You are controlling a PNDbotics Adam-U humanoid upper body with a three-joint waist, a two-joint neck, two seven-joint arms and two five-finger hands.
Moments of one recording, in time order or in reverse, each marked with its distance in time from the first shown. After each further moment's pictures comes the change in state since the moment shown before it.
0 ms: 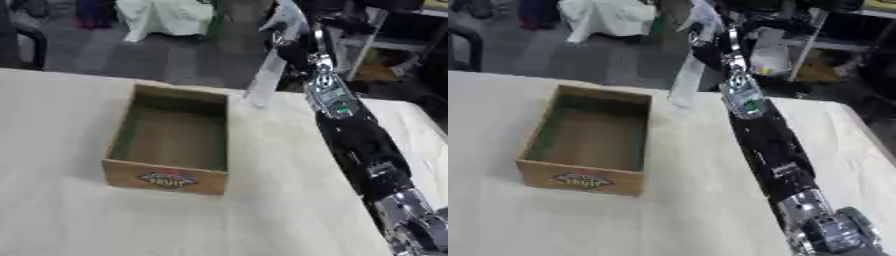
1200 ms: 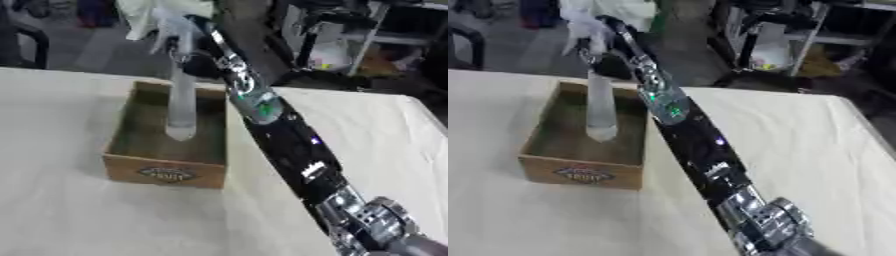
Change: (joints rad) left arm 0.007 -0.001 -0.001 0.006 0.008 -0.002 -0.007; right arm -0.023 0.248 0.155 0.009 0.220 -0.016 0.249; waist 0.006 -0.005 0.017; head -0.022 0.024
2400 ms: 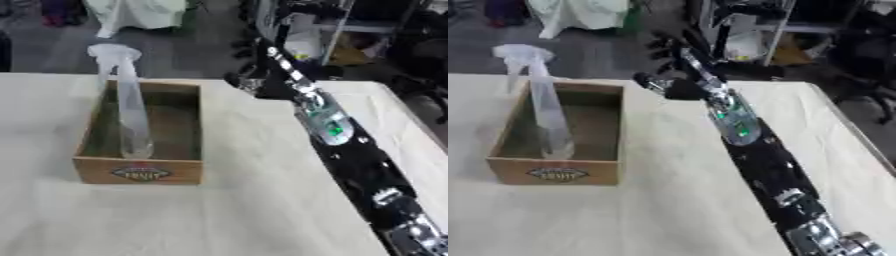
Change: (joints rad) left arm 0.039 0.000 0.021 0.006 -0.001 0.005 0.024; right arm 0.362 -0.245 0.015 -0.377 -0.301 -0.006 0.137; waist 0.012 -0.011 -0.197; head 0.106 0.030
